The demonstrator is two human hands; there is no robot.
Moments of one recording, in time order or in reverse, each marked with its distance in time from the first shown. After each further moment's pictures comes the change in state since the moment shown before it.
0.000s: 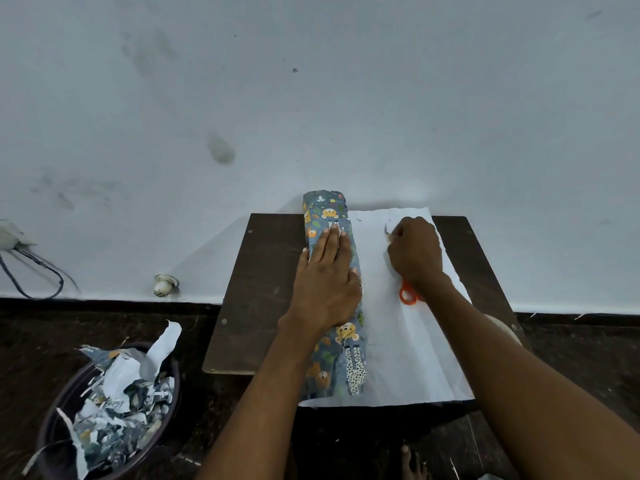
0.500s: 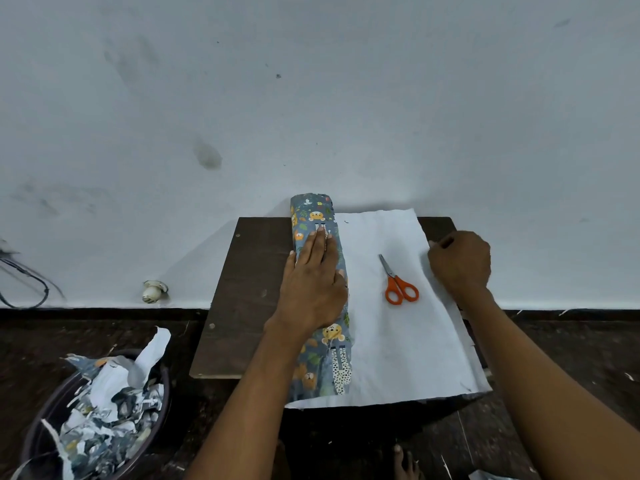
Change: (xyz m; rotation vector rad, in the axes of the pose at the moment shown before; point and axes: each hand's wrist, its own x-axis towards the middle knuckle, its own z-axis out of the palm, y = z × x) left_hand 0.000 0.000 0.001 -0.016 0.017 0.000; right_hand -0.012 0.063 -0.050 0.106 0.150 0.278
